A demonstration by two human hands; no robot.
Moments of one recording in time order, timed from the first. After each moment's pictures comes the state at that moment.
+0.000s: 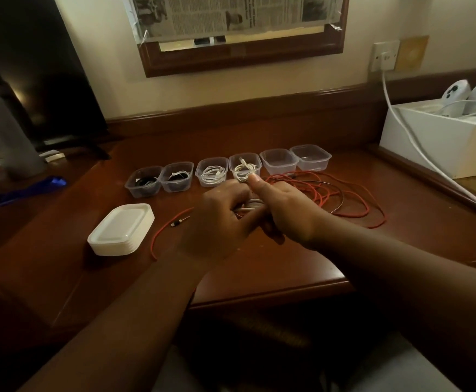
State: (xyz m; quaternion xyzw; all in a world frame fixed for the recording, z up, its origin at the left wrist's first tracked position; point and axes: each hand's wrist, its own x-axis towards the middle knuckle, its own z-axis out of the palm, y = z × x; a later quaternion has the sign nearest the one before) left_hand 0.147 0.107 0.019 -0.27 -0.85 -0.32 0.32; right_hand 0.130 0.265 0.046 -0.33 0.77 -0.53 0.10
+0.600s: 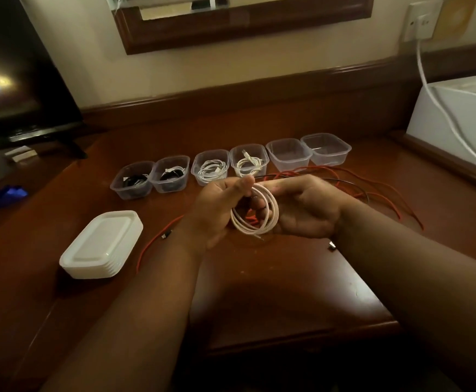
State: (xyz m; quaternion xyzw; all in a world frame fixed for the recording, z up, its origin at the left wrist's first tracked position) left_hand 0.045 0.088 0.005 -0.12 -0.67 -0.73 0.00; right_hand 0.006 0.264 0.013 -0.23 0.49 -0.73 0.42
